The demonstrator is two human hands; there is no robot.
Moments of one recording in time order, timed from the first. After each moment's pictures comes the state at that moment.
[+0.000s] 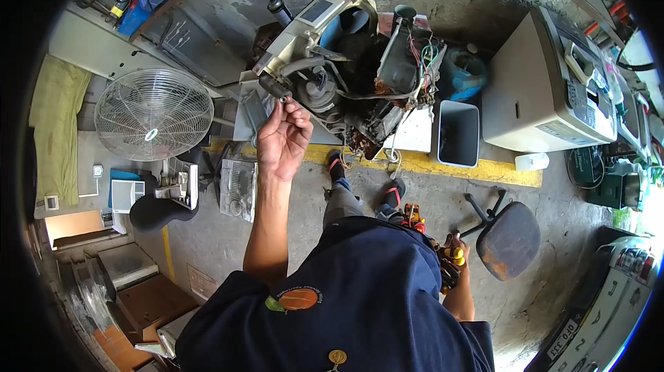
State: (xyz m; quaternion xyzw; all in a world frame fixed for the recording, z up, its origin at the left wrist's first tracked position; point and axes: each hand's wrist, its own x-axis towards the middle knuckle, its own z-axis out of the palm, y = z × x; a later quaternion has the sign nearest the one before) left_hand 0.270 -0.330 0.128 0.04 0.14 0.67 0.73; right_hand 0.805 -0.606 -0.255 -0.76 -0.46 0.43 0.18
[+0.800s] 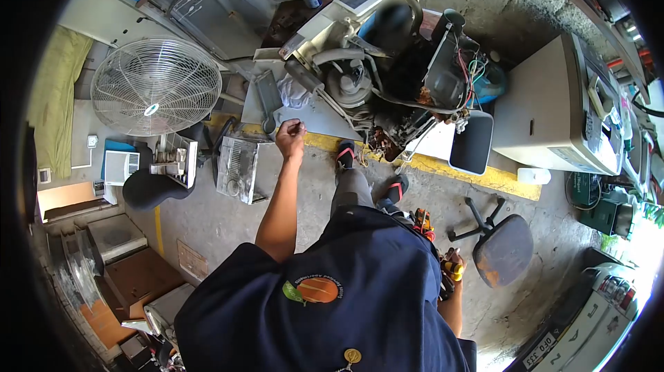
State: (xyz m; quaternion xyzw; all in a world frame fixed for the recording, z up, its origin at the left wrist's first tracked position) left_hand 0.148 -0.351 -0.125 0.24 0.68 0.62 0.31; right_hand 0.813 -0.649 -0.239 -0.64 -0.67 0.35 0.15
